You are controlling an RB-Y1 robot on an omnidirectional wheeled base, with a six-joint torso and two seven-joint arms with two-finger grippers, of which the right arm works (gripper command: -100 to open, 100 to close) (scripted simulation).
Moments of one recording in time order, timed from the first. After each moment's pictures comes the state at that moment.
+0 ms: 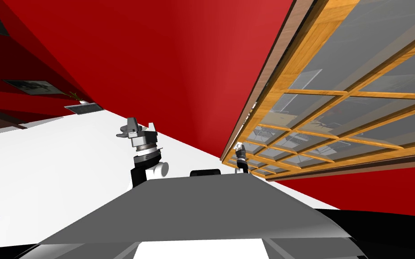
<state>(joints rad) 0.02 -0.14 -0.30 -0.71 -0.06 -0.90 -0.38</state>
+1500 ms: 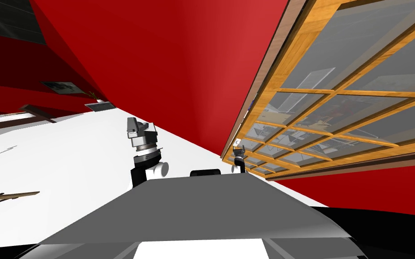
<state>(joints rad) -0.03 -0.12 -0.24 -0.68 -0.23 -0.88 -0.76</state>
